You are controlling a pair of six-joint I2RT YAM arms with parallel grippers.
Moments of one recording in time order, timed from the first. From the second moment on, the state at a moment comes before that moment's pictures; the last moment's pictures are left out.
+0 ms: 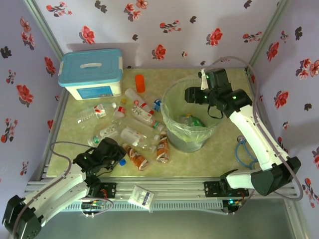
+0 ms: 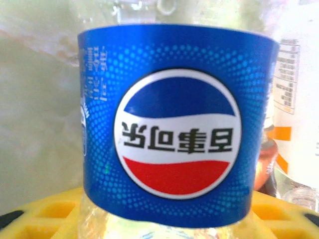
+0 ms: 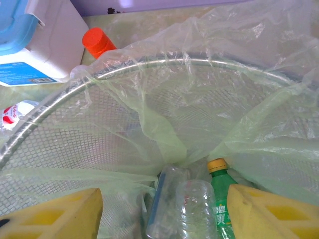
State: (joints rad) left arm -0.70 0.67 0.33 -0.66 -0.06 -1.37; right arm 0.44 1.31 1.45 -0.87 -0.07 0.34
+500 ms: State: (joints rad) left arm -0.70 0.80 0.65 -0.67 -0.14 -1.08; right arm 0.43 1.27 1.54 -0.82 -0.18 0.34
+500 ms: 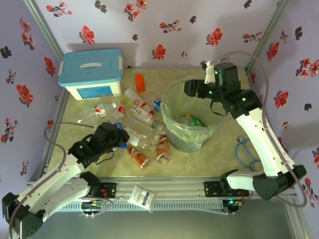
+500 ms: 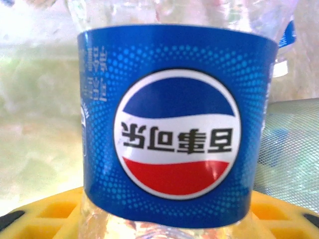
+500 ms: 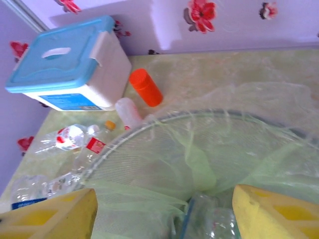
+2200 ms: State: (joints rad) left arm -0.69 1.17 1.00 -0.11 0.20 -0.55; right arm 0.66 1.63 1.70 -0.48 -0.49 0.56
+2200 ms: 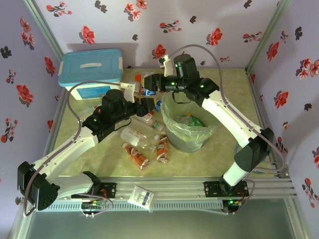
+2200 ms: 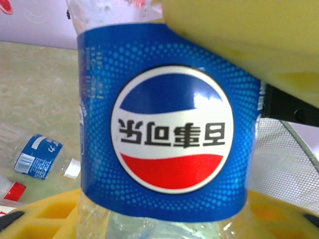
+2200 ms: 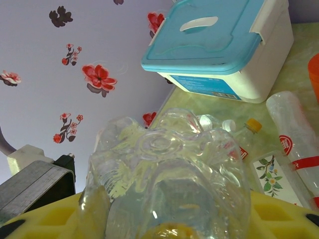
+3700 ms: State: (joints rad) left arm -0.62 1.01 0.84 -0.59 -0.14 -0.59; right arm 0.42 1.34 1.42 -1.05 -0.03 0.26
